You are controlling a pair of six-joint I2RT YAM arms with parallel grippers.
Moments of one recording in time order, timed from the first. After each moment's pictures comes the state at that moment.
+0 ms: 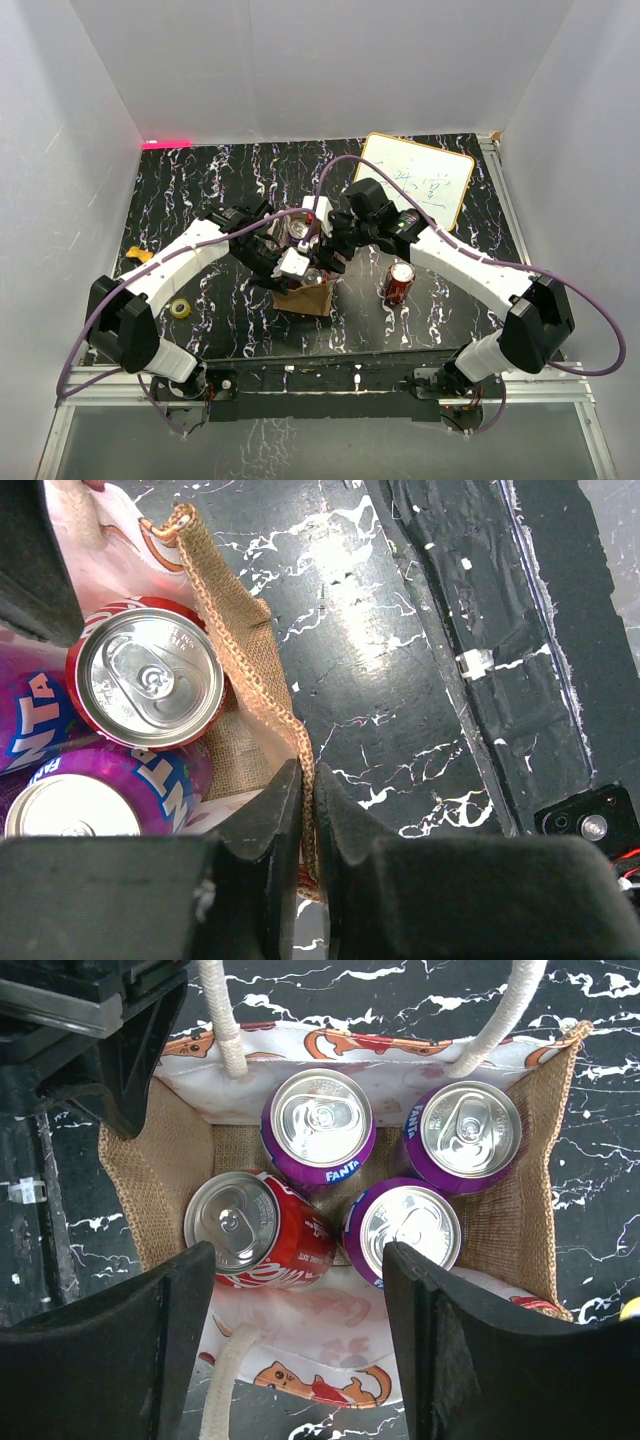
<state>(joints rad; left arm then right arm) -0.57 1.47 1.19 -1.17 0.79 1.33 0.71 1.45 1.20 -0.45 -0.52 -0.48</state>
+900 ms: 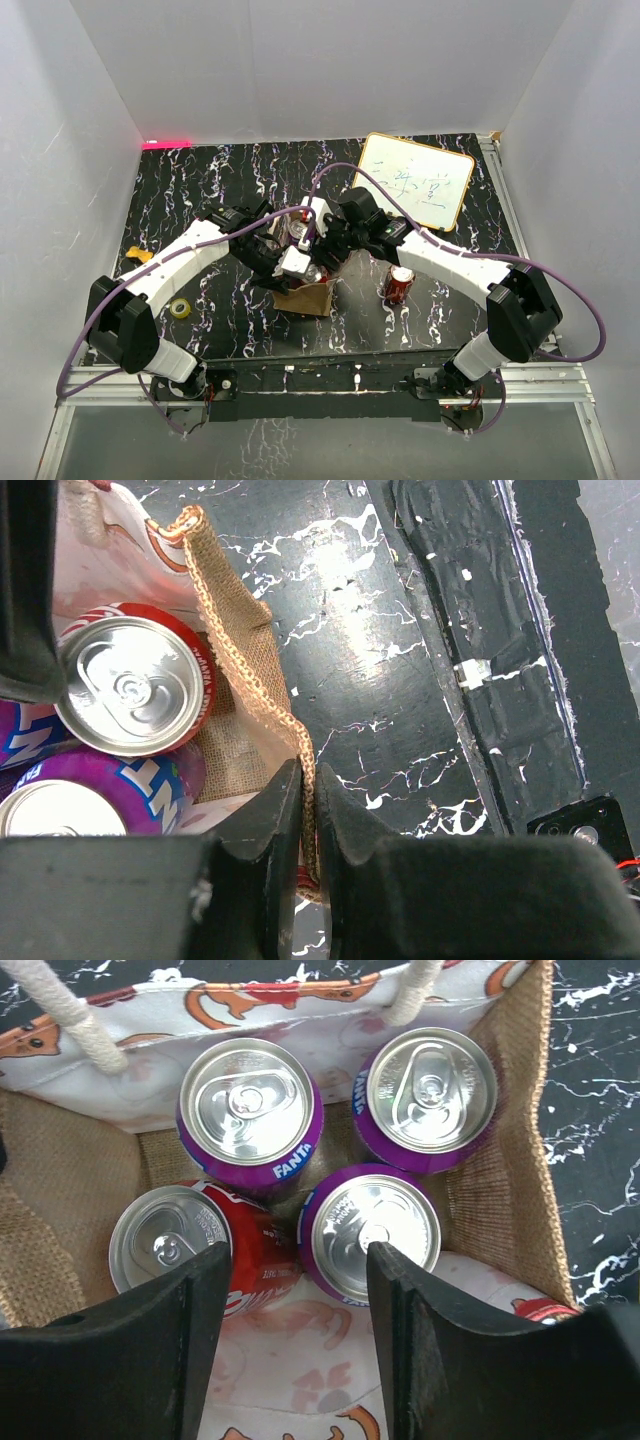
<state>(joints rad) -0.57 1.46 1.18 -1.14 0.79 1.28 0.71 1.53 1.12 -0.29 -0.37 -0.38</state>
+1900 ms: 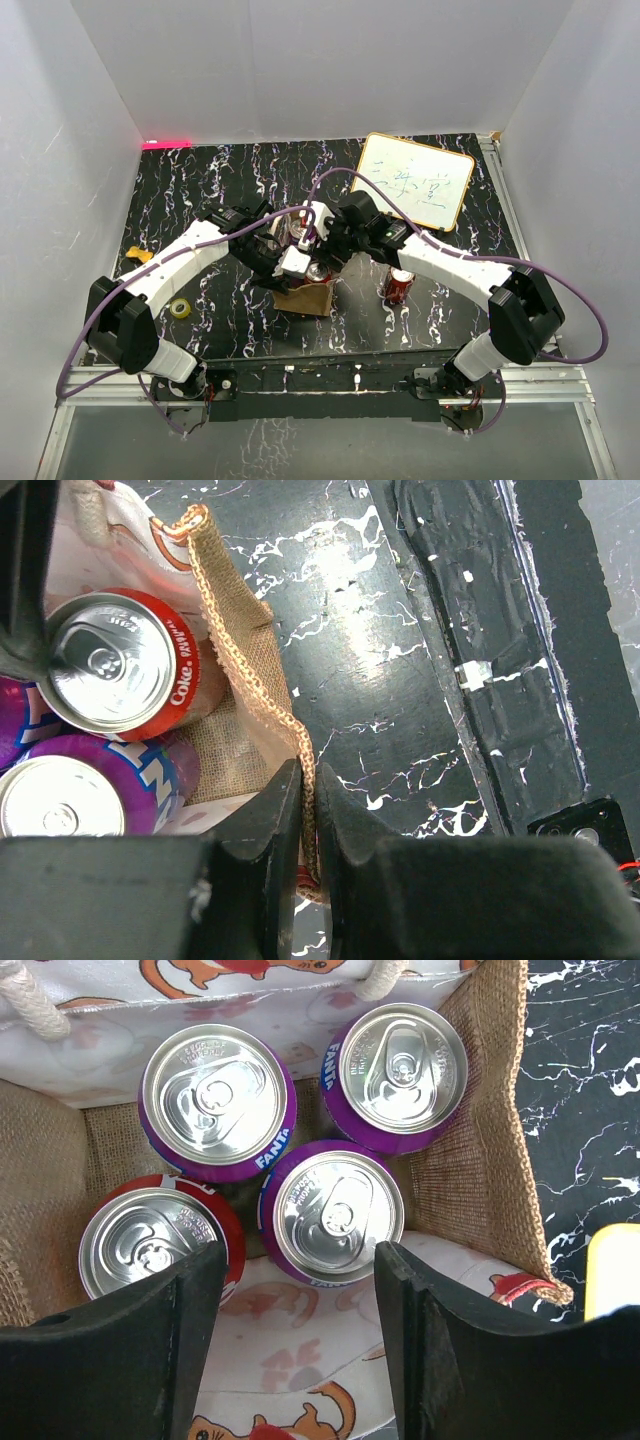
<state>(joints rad) -0.57 1.46 1.18 -1.14 0.79 1.27 0.72 1.51 1.09 -0.28 -0.26 -0.45</state>
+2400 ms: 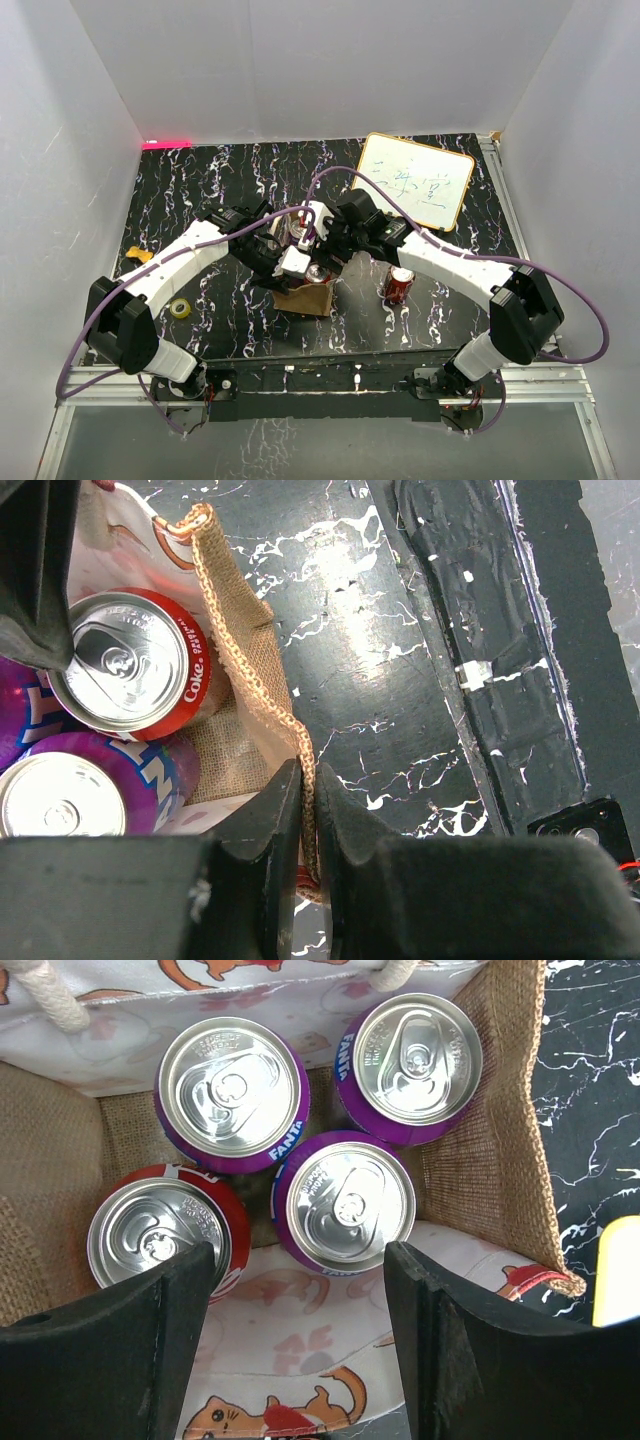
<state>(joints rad) -0.57 1.46 1.18 -1.14 0.79 1.27 0.73 1.51 1.12 -0.34 -0.27 -0.44</state>
